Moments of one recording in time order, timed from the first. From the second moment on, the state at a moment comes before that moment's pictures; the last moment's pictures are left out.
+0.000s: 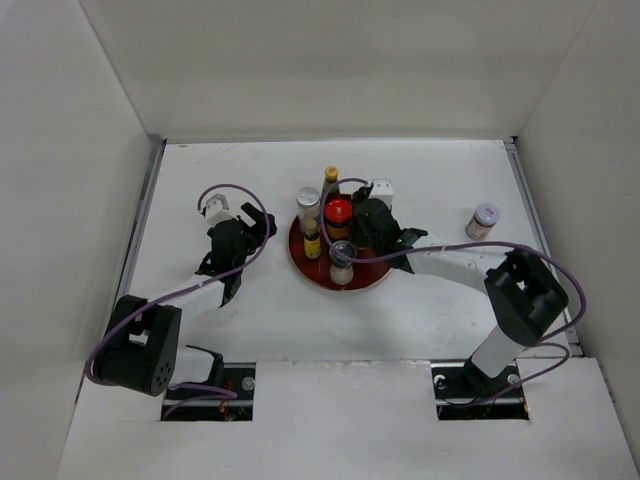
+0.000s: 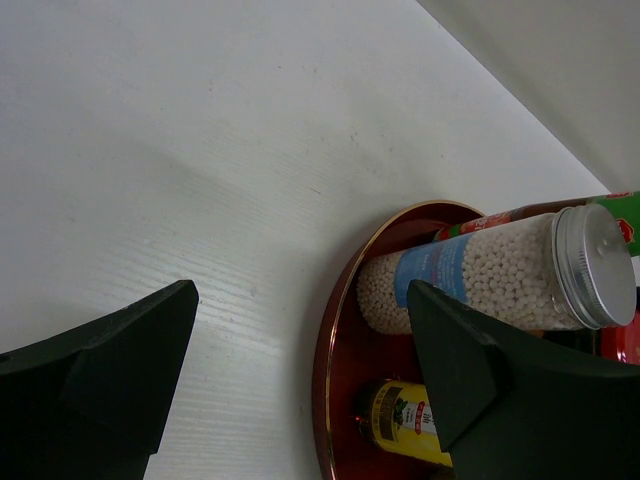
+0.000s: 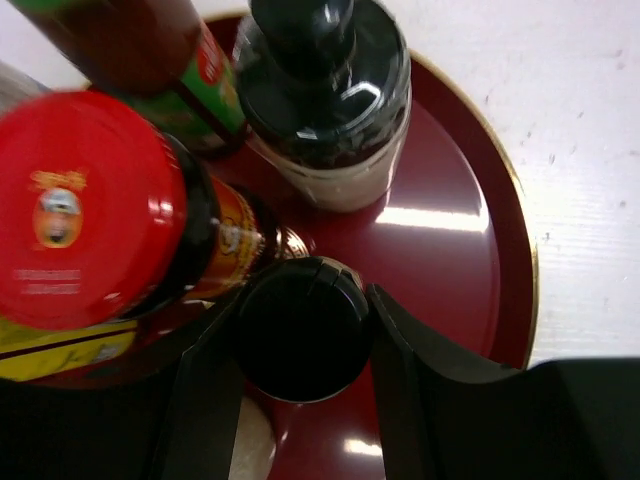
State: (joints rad) left arm -0.28 1.31 0.44 0.55 -0.22 -0.76; right arm 0.73 1.63 1.01 -0.02 0.48 0.47
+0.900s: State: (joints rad) left arm -0.28 1.31 0.44 0.55 -0.22 -0.76; right arm 0.46 1.21 0.86 -0.10 0.53 0.51
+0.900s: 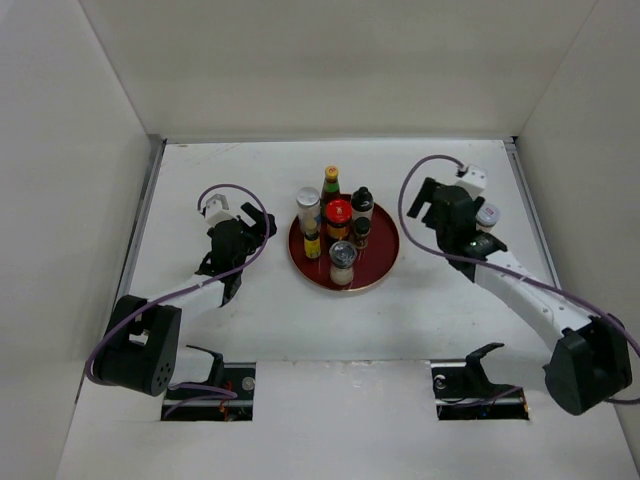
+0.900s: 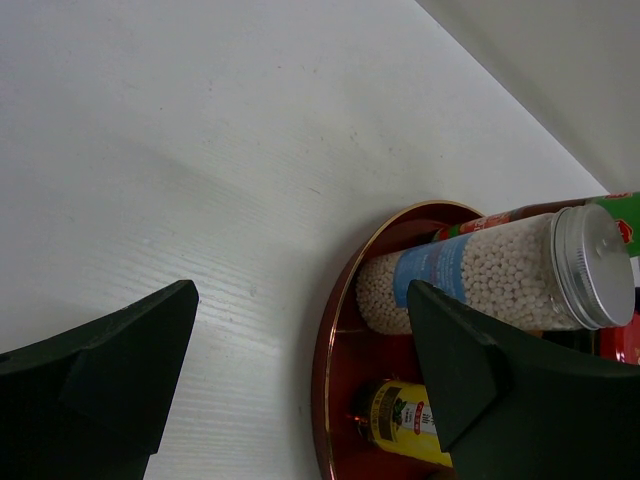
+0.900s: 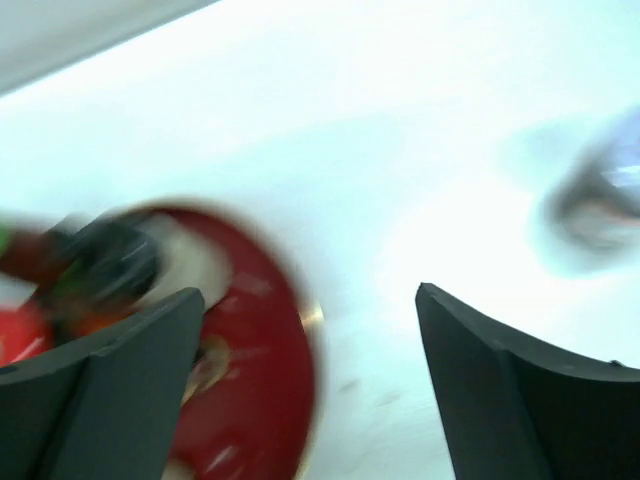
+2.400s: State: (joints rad) left arm -0.28 1.31 0.44 0.56 -0.20 -0.78; right arm 0.46 1.33 0.90 -0.08 0.51 0.51
